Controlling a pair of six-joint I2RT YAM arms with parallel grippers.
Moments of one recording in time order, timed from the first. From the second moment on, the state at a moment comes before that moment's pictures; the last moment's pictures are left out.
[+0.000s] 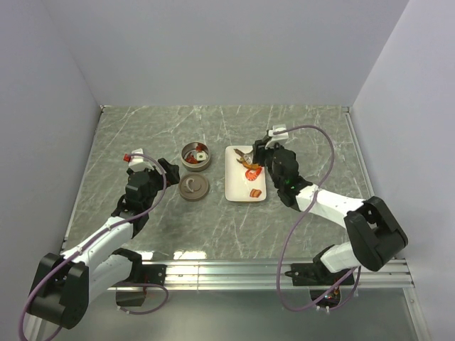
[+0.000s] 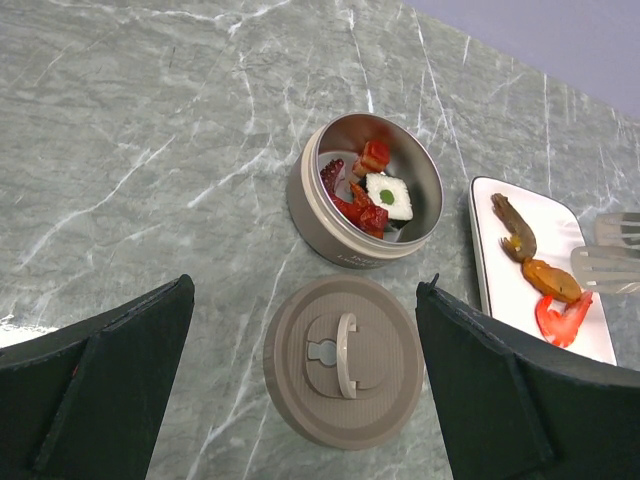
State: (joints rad) left arm -0.32 0.98 0.34 0.40 -0.21 -0.51; right arm 0.57 1.40 0.68 0.63 0.35 0.08
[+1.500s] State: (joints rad) left arm -0.32 1.02 0.36 0.41 -0.21 -0.51; right arm 0.73 1.48 0.93 0.45 0.35 0.04
